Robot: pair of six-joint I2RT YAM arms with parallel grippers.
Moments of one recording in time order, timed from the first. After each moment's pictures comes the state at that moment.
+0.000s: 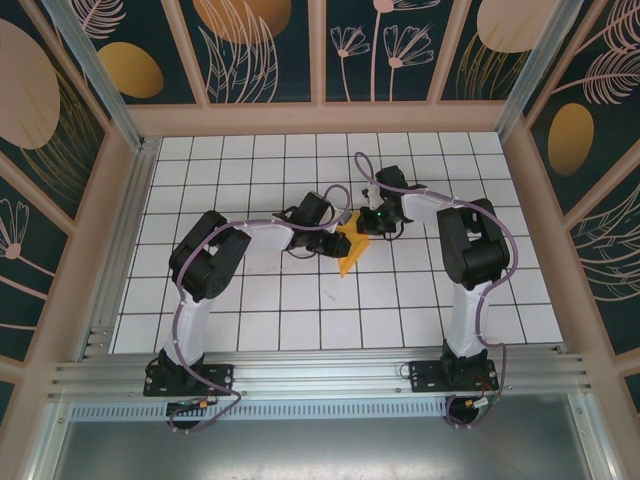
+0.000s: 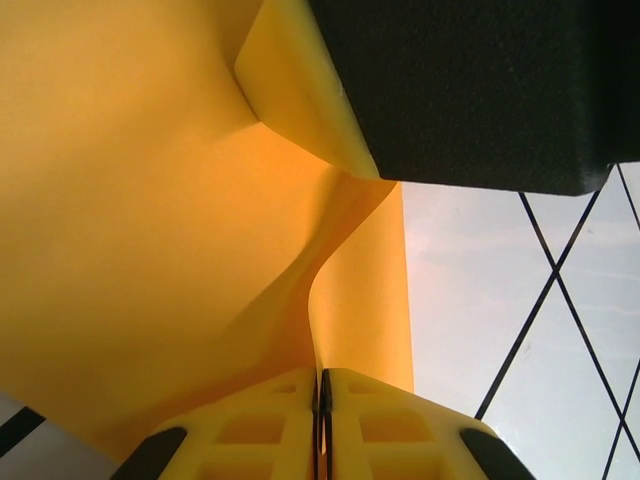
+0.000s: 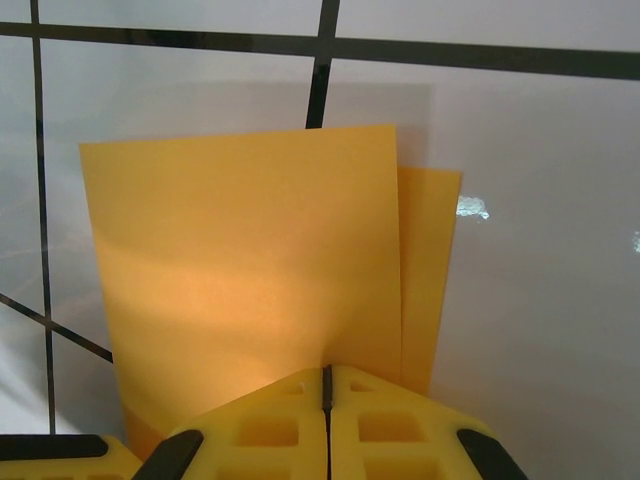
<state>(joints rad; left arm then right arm) -0.68 2.12 1.28 -0.08 0.53 -0.37 0.34 2.00 1.28 -0.47 -0.39 0.23</state>
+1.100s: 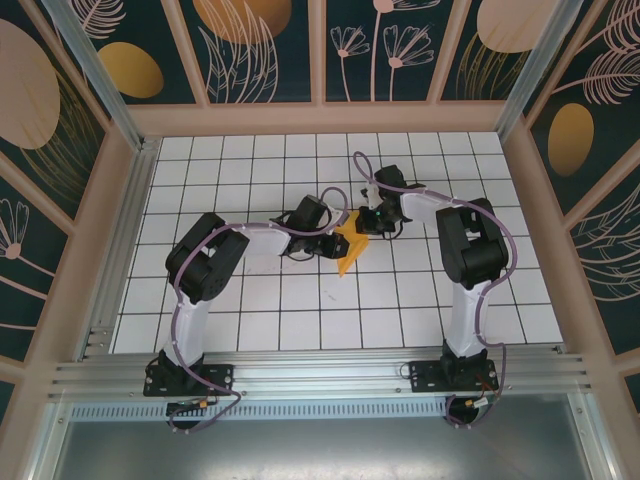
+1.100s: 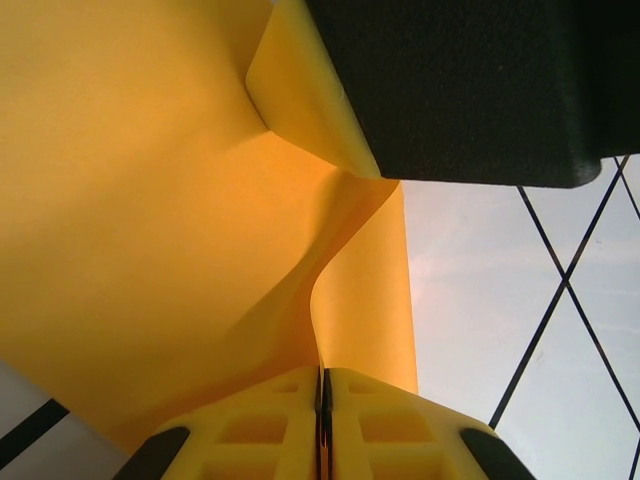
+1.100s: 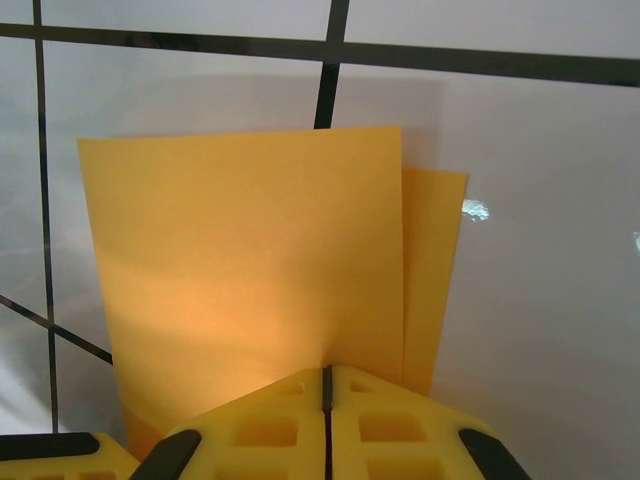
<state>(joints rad) -0.68 2.10 1.20 0.03 0.50 -0.38 0.35 2.01 1.29 -0.48 -0.39 0.23</state>
